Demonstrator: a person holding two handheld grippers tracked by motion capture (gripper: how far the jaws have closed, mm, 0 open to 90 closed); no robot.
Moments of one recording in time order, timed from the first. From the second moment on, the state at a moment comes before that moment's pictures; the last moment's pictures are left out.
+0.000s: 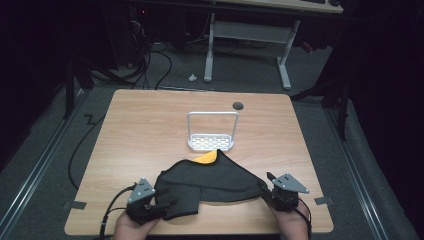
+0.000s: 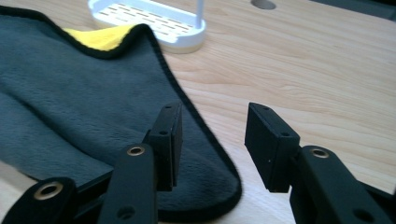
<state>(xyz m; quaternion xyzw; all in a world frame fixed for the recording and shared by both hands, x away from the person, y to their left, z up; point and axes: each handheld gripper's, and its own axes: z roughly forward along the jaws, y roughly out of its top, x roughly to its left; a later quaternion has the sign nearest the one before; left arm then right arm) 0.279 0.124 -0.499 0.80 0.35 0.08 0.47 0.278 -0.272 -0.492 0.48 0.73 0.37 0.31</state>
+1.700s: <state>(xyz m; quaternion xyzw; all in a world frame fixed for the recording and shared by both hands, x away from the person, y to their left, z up) 0.330 0.170 -0.490 0.79 0.38 0.18 0.45 0.273 -0.224 -0.506 0.42 0.79 0.37 0.25</state>
